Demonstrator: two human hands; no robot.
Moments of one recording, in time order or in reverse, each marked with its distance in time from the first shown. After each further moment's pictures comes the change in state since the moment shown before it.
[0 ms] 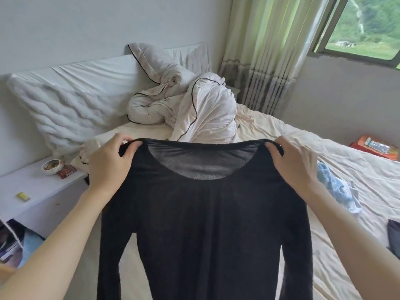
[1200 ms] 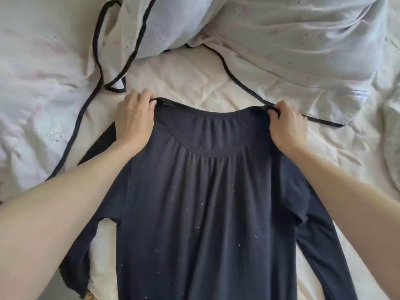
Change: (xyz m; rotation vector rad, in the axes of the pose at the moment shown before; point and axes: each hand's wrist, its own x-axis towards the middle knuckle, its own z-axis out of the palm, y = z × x) left_hand -0.032 -0.346 0.608 0.361 -0.616 -0.132; right_hand 0.065 0.130 0.701 0.030 -0.681 0.340
